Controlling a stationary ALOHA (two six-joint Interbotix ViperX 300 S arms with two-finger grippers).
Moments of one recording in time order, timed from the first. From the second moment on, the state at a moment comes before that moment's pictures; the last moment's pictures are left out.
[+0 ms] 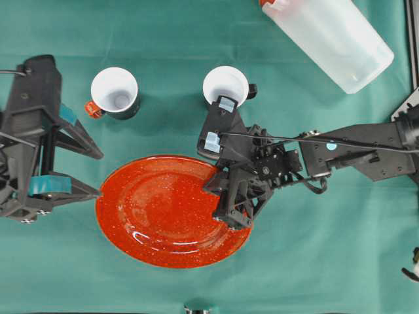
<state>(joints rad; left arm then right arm) -0.27 -0.54 0.60 0.00 0.65 -0.51 0.22 0.04 0.41 -0.07 0.48 0.86</state>
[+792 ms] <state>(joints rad) -0.27 -0.55 0.56 0.00 0.57 -0.47 0.21 0.07 0.41 -0.06 0.42 0.89</state>
